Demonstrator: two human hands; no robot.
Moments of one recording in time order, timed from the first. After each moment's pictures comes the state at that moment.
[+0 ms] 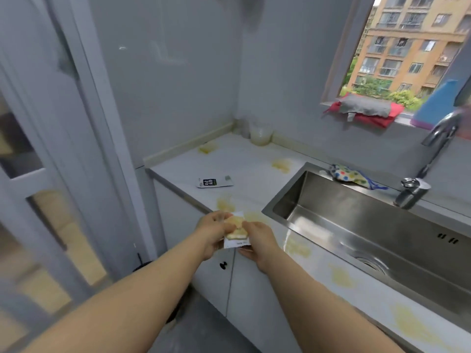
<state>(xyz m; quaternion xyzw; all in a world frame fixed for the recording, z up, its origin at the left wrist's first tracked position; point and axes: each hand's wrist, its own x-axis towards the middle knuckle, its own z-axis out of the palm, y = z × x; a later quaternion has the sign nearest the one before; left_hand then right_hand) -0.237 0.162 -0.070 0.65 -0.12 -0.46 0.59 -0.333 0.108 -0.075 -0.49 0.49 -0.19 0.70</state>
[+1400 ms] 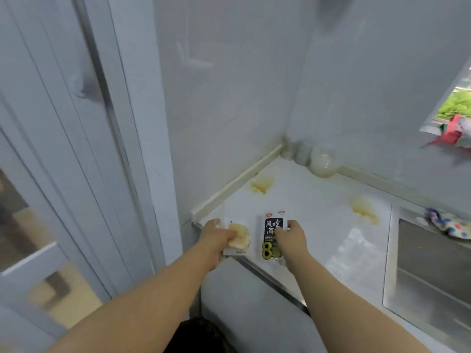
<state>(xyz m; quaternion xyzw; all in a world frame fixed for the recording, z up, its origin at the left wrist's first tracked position) 0.097 0.079 -0.108 0.63 -0.06 -0.49 0.59 -0.032 -0.001 -0.092 -0.62 0.58 -0.24 0.48</state>
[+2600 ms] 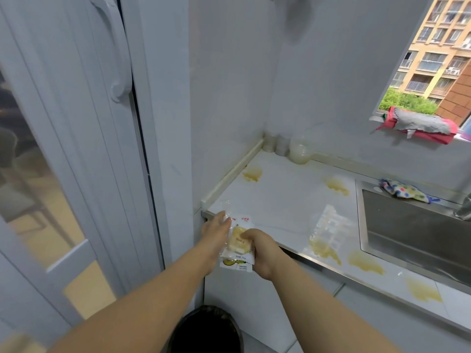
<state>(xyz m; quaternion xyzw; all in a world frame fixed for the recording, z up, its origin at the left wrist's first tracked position) 0.114 0.171 -0.110 0.65 -0.22 -0.50 0.52 0.001 0.141 -0.085 -0.38 0.46 -0.22 0.77</state>
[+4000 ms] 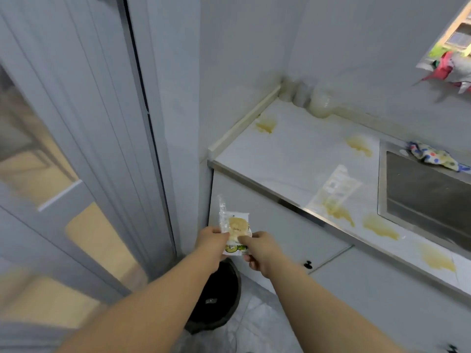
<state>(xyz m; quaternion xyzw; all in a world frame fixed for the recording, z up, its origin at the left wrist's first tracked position) 0.089 0.214 -0.189 0.70 -0.02 -0.51 0.50 -0.010 0.173 -0.161 -0.48 0.62 -0.08 0.62</state>
